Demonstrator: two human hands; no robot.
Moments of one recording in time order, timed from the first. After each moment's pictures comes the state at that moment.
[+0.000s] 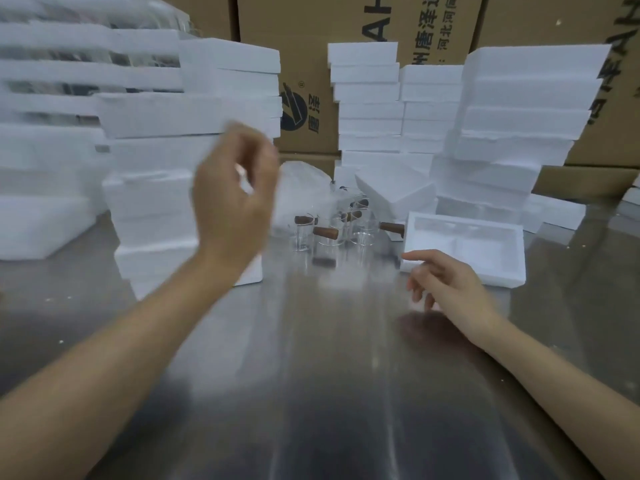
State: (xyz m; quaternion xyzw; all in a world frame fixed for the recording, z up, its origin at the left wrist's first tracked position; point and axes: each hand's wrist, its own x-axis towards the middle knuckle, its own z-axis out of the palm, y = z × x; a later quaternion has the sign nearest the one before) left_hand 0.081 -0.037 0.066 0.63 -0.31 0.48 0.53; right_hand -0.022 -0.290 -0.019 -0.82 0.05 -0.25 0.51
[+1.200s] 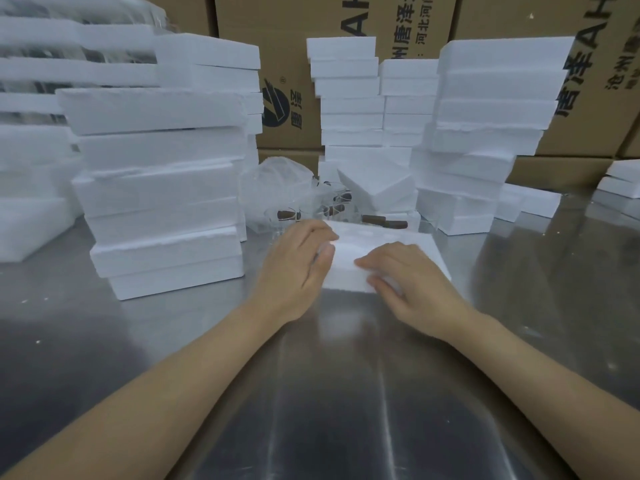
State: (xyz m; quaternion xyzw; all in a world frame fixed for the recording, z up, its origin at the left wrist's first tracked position) left_hand 0.072 -0.092 -0.019 0.77 -0.46 0.26 0.35; right_hand -0.029 -0.280 -0.016 -0.93 -0.17 -0.32 0.09
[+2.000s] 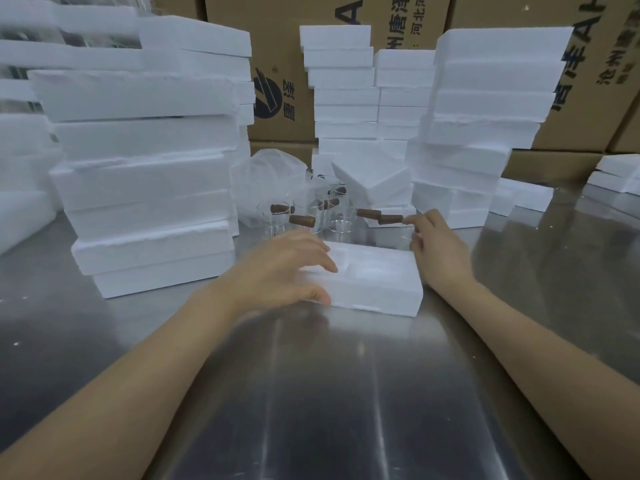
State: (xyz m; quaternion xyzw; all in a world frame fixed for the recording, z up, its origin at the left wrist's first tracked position) left_hand 0.094 -0.072 -0.006 0.79 -0.57 0.11 0.21; right_hand 0.021 -0.350 -0.033 -0.92 0.13 -0.35 0.11
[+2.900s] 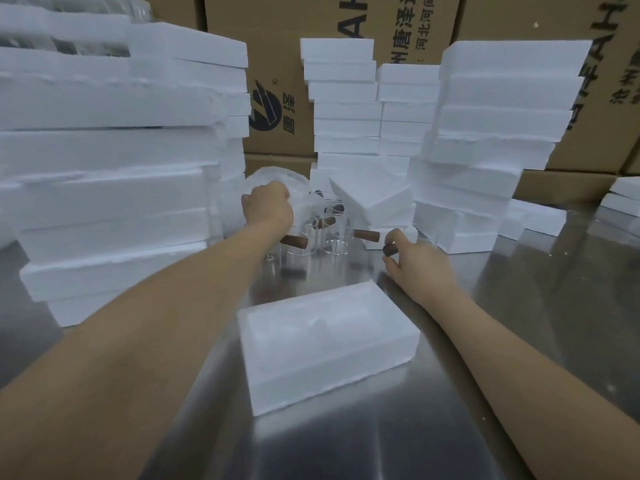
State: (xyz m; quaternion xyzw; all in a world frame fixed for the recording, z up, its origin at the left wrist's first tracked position) left_hand 0.220 -0.167 0.028 0.93 -0.12 0.21 0.28; right_hand 0.069 -0.362 -0.031 -0.96 0.11 -0.26 0.04
